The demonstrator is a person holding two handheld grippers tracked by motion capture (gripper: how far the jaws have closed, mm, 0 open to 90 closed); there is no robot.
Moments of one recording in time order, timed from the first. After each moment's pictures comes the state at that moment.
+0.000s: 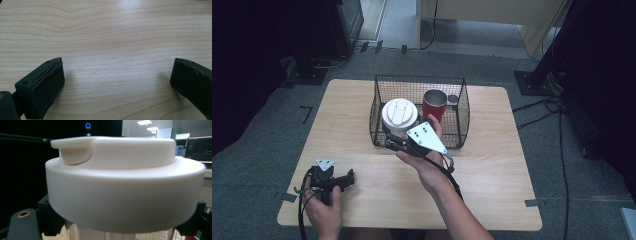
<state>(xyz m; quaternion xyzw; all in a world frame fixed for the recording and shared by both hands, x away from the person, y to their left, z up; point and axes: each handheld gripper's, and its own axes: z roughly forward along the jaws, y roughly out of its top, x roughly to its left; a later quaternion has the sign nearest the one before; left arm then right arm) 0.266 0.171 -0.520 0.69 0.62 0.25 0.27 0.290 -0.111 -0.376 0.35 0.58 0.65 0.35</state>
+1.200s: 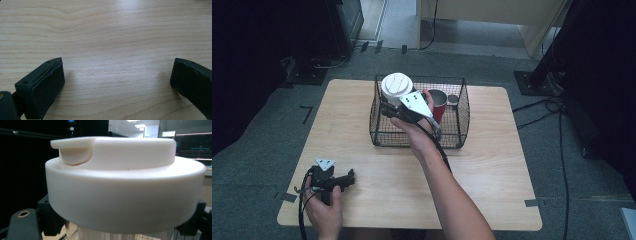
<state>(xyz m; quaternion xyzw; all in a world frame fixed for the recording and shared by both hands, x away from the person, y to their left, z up) 0.267 0.171 -0.520 0.69 0.62 0.25 0.27 0.388 -0.091 -0.384 0.38 0.57 0.62 0.38</state>
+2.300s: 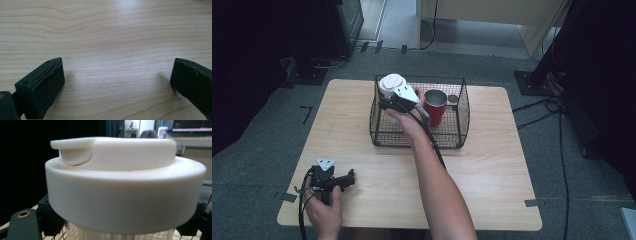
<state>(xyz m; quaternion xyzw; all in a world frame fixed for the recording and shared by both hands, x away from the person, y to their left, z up) 0.267 0.171 -0.520 0.69 0.62 0.25 0.27 0.455 -0.070 -0.428 0.44 0.61 0.57 0.34</state>
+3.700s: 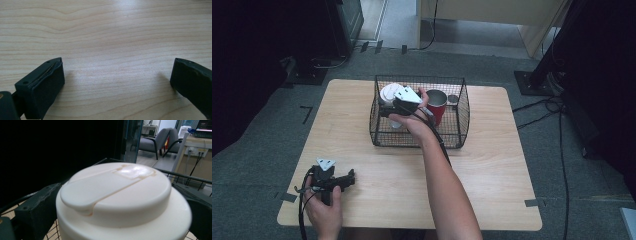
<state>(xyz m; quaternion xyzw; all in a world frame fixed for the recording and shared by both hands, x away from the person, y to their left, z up) 0.267 0.170 -0.520 0.69 0.62 0.25 0.27 0.448 -0.083 -0.429 0.38 0.66 0.56 0.32</state>
